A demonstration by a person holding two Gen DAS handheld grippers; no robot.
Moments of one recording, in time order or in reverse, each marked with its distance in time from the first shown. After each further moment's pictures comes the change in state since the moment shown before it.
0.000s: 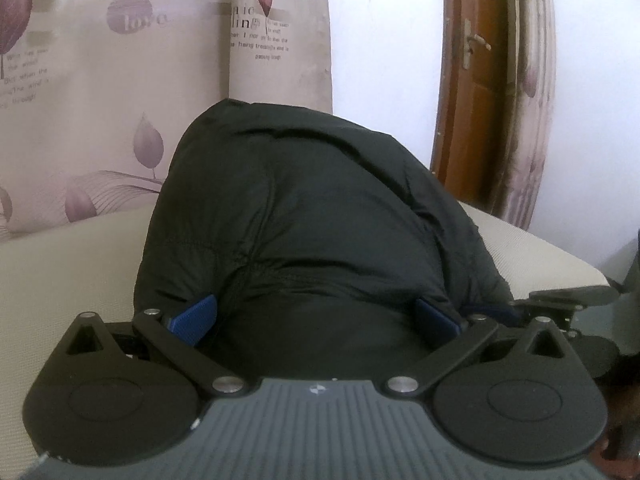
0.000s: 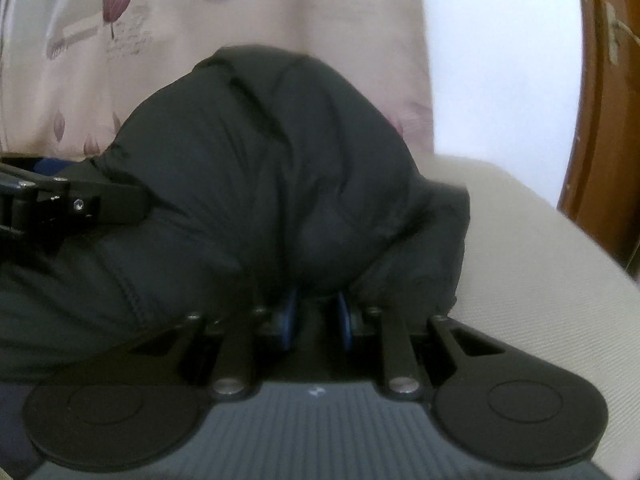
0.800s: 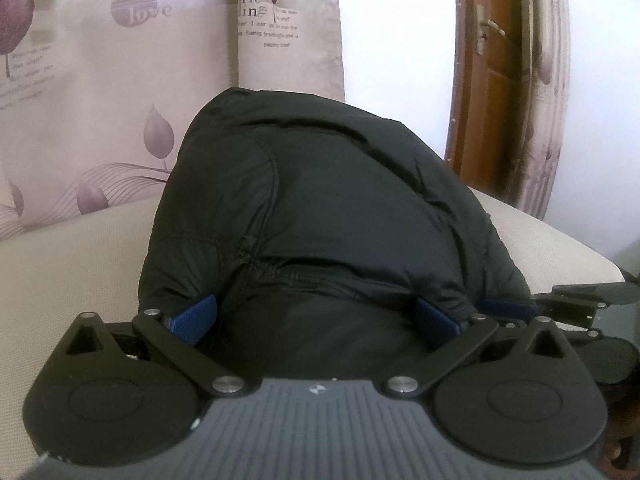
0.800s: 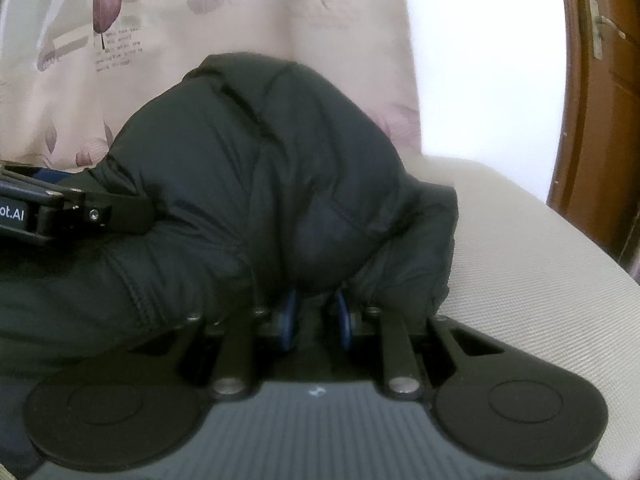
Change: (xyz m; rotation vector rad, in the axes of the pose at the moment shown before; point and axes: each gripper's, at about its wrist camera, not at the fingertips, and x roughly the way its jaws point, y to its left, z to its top) left arm 0.003 -0.005 0.003 0.003 0.044 0.050; right arm -0.018 0.003 -0.009 0.018 -0.007 -0.038
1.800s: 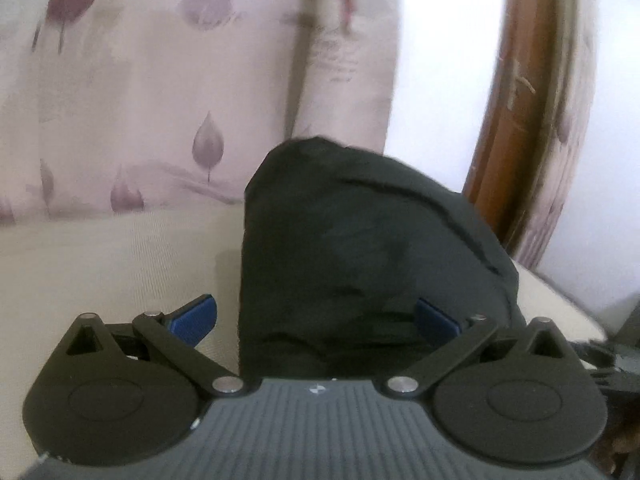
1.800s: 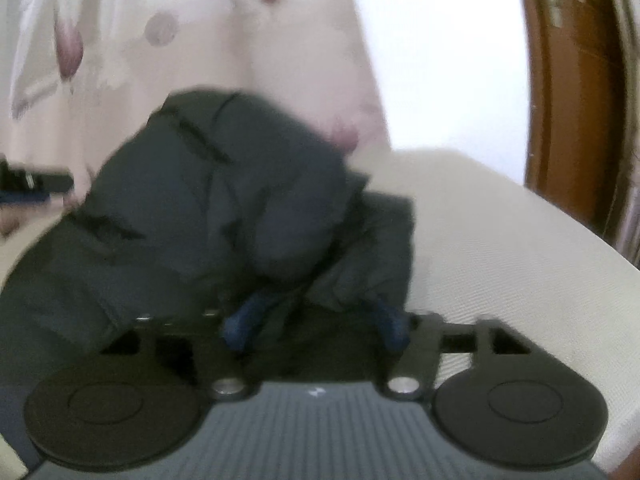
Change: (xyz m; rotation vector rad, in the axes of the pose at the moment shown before) left arm -0.021 0.099 0.031 -0.191 -0.015 -0.060; right arm -0.029 -0.024 0.005 0.180 -0.034 -0.022
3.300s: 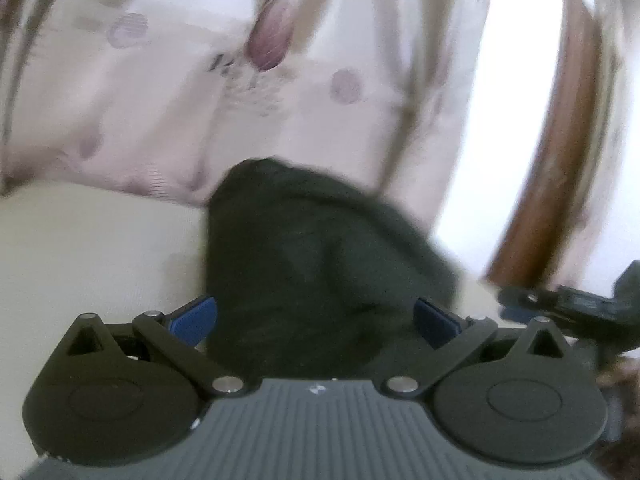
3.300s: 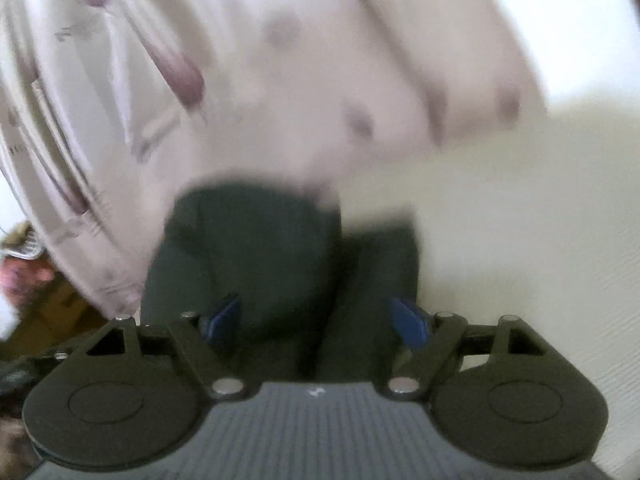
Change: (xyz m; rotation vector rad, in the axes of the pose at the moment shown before) left arm -0.192 0.088 -0.080 -0.188 -0.213 0.057; right arm 0.004 0.115 0.042 0.126 0.029 0.428
